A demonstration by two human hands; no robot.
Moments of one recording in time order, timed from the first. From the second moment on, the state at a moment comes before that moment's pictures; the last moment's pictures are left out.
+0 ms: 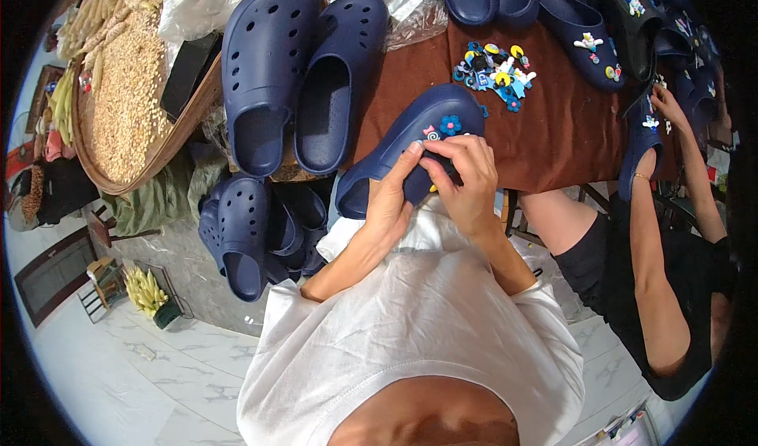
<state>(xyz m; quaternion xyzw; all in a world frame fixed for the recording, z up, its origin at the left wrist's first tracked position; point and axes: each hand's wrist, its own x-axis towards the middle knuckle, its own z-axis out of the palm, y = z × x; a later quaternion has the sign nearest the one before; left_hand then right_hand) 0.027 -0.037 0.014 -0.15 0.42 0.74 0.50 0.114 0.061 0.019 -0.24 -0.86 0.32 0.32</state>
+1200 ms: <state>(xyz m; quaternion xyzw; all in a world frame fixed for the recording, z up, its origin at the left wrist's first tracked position) 0.025 -0.029 0.015 -0.14 0.50 0.73 0.45 0.129 0.054 -0.007 -0.20 -0.86 0.33 0.35</state>
